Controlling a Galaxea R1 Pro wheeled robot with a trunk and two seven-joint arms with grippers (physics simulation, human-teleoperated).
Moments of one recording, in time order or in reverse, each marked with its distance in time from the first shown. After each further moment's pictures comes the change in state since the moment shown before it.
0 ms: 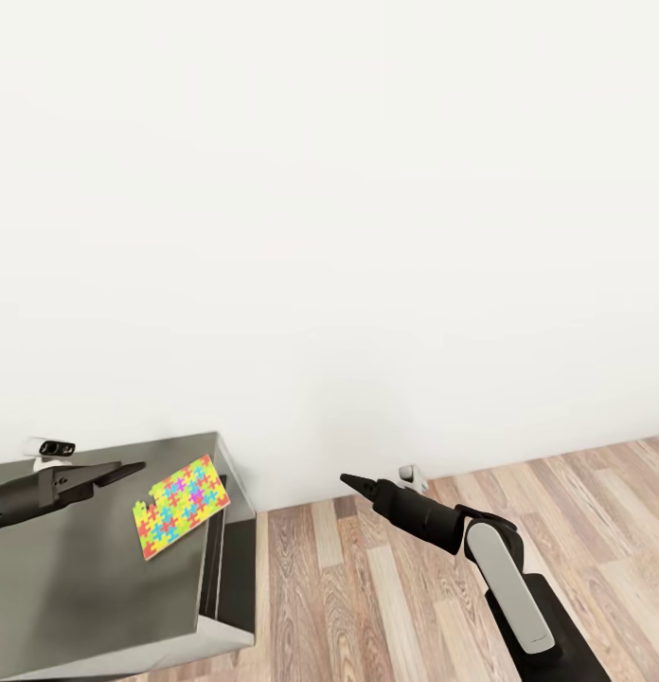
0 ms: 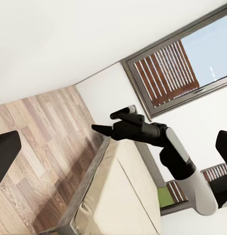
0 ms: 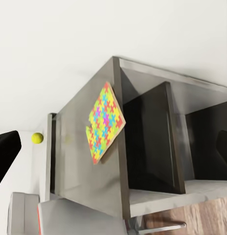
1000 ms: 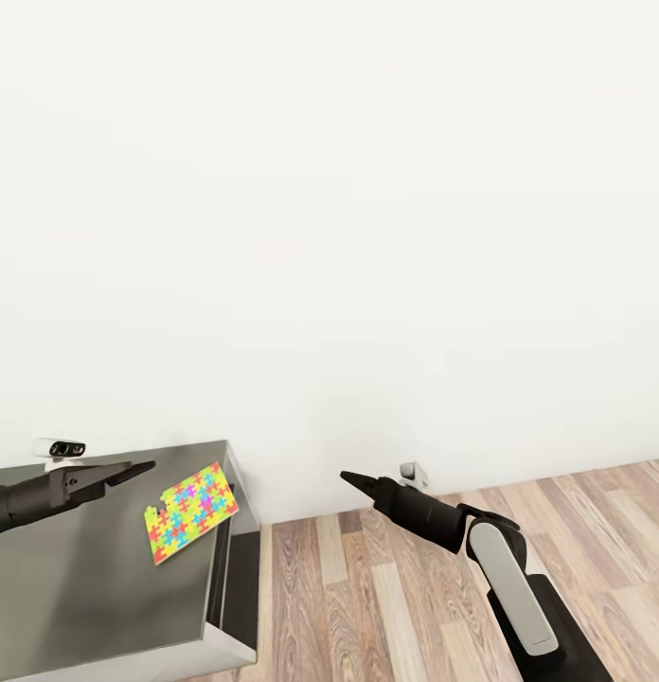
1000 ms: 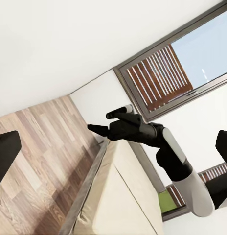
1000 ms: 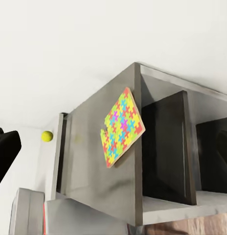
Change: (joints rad) left arm 0.000 -0.038 0.001 -0.017 -0.004 -0.003 0.000; right arm 0.005 -0.001 -0.003 -0.025 0.000 0.001 0.012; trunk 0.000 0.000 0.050
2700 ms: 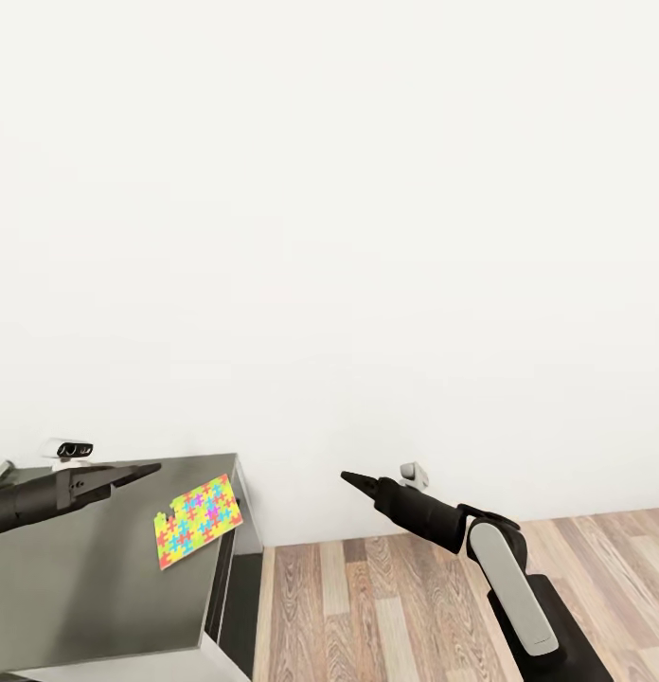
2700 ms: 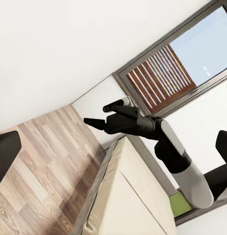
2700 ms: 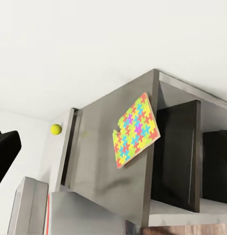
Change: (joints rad) left arm 0.000 -0.001 -0.030 -0.027 -0.005 -0.002 0.000; right arm 0.000 -0.001 -0.001 0.003 0.000 -0.001 0.000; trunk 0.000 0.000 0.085
